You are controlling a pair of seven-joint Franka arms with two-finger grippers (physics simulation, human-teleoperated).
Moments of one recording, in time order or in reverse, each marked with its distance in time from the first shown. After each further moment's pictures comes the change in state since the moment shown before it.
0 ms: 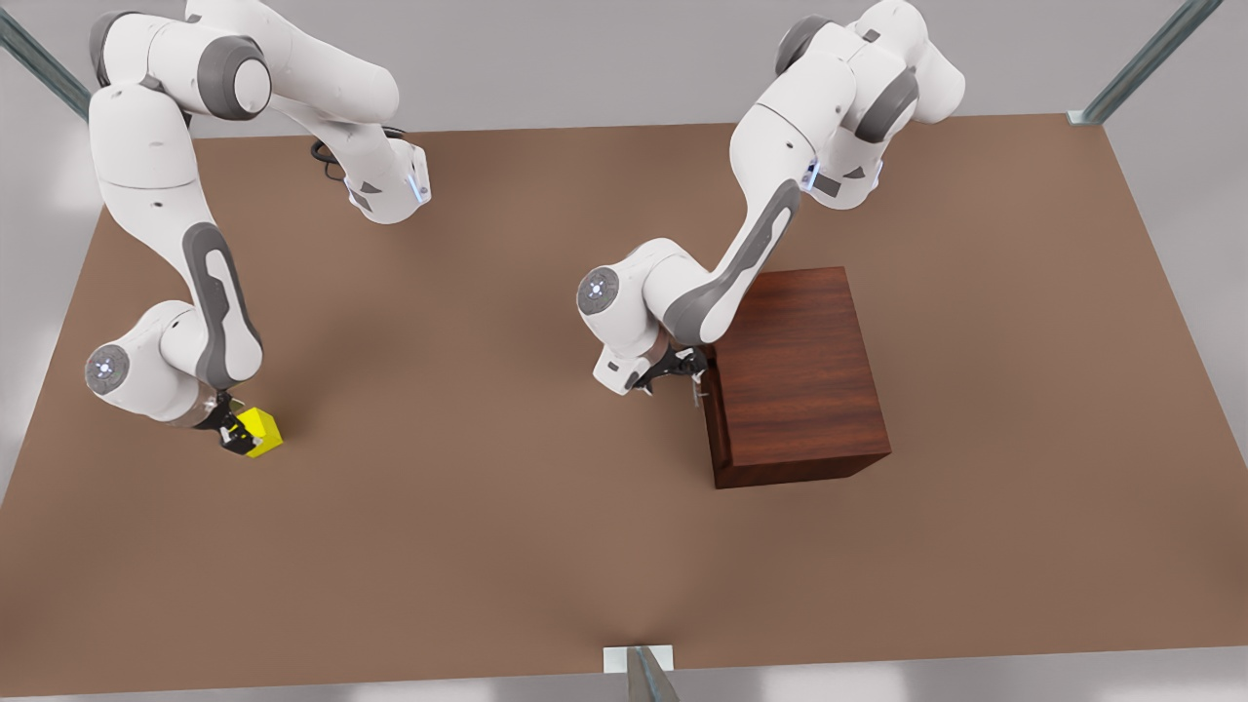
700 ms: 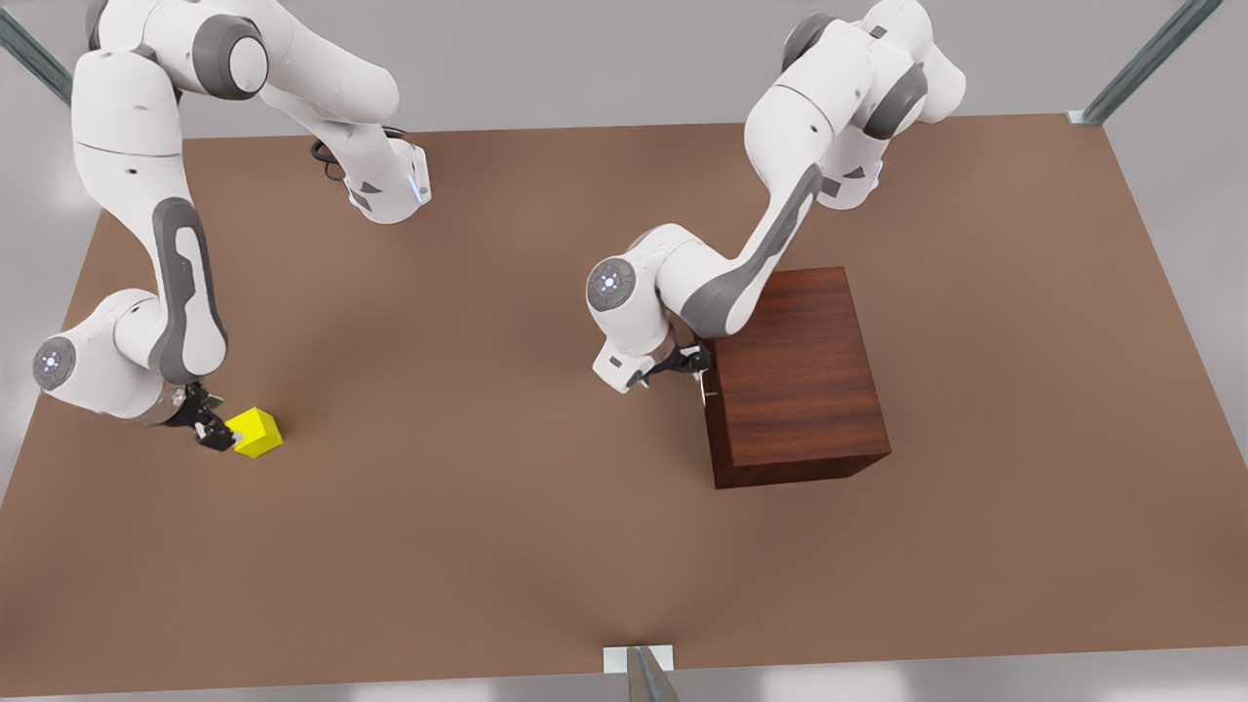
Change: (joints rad) left arm 0.025 -0.028 0.000 0.110 -0.099 -0.102 0.160; right arm -0.011 -0.081 0.000 0.071 0.034 -0.187 -0.096
